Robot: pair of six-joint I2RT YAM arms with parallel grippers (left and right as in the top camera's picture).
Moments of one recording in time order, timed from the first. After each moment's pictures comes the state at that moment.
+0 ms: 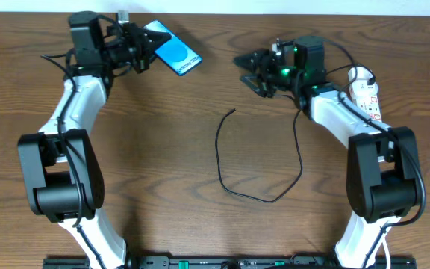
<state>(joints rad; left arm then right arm) 0.09 1.97 1.41 0.11 1.07 -1.23 0.20 1.98 1.27 0.12 -0.83 1.16</state>
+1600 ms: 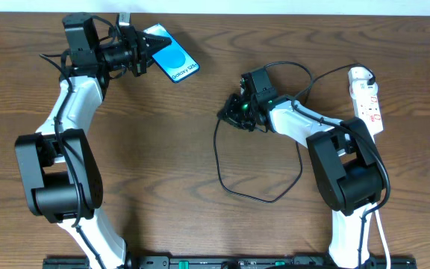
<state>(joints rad) 0.11 1.97 1.41 0.09 1.20 -1.21 0.44 2.12 1.28 -0.18 -0.46 0.92</state>
